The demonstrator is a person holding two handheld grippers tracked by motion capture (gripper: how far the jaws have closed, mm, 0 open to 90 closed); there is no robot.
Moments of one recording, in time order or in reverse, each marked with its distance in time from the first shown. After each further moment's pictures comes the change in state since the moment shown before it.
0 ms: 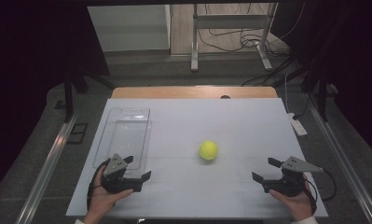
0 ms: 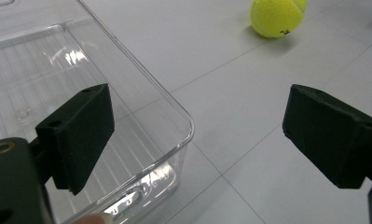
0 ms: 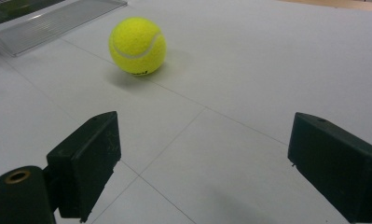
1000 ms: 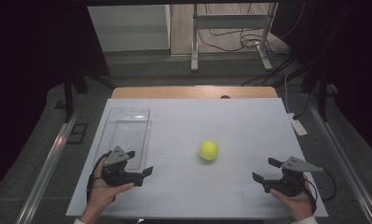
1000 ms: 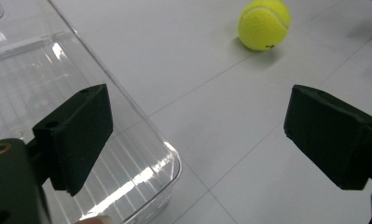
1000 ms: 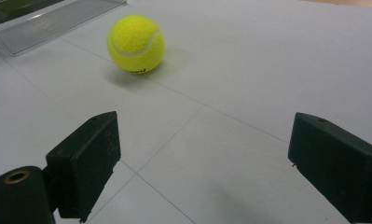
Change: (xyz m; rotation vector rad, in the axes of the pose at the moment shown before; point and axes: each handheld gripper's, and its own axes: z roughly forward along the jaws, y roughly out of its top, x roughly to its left) left arm -0.001 0.029 -0.004 0.039 -0.045 -0.002; right arm -0.003 -0.003 0.001 0.001 0.005 0.008
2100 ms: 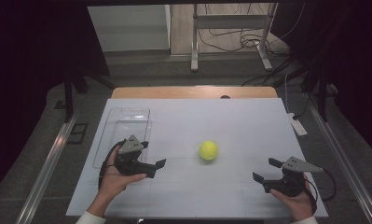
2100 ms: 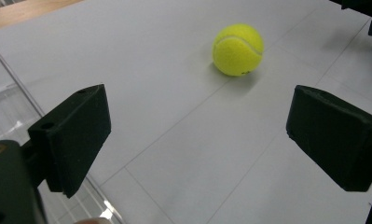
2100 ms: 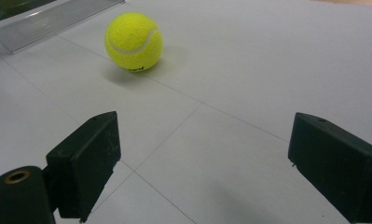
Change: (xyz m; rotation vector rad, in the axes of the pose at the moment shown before) left arm -0.014 0.043 0.020 0.003 -0.056 0.076; right arm -0.001 -0.001 0.000 0.004 -0.006 -0.003
